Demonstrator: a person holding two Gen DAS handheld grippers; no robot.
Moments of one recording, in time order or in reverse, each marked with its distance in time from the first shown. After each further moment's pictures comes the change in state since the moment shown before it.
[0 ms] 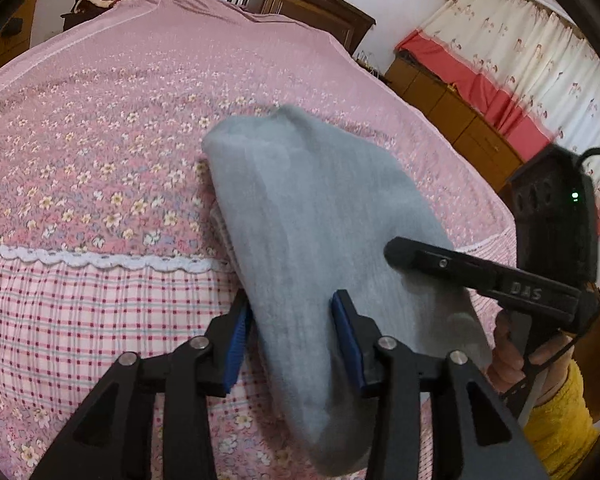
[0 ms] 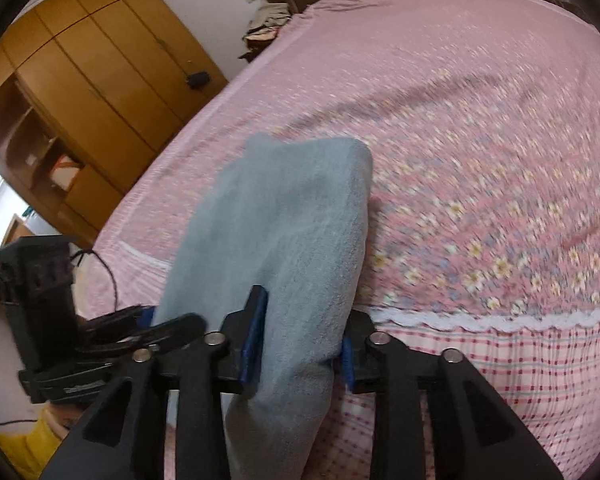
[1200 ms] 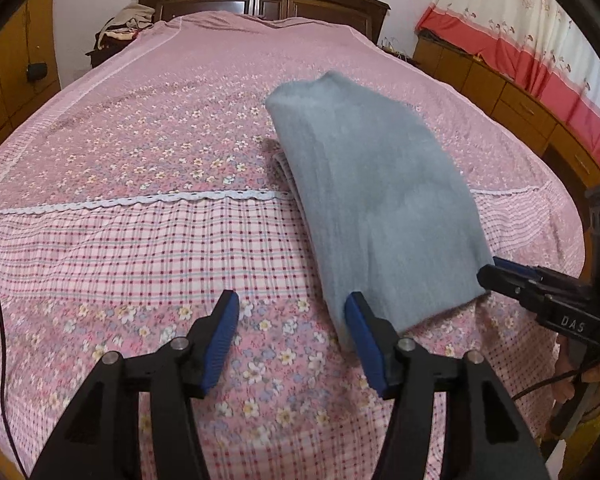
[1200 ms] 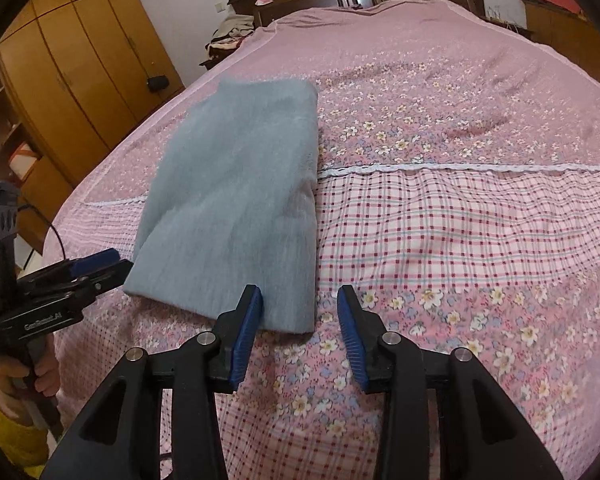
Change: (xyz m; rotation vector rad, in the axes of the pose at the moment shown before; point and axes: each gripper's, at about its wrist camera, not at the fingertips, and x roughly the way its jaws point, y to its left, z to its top) left arm -0.054 0.001 -0.078 0.110 -0.017 0.250; right arm -0.058 0.015 -0.101 -0.028 -0.077 -0.240
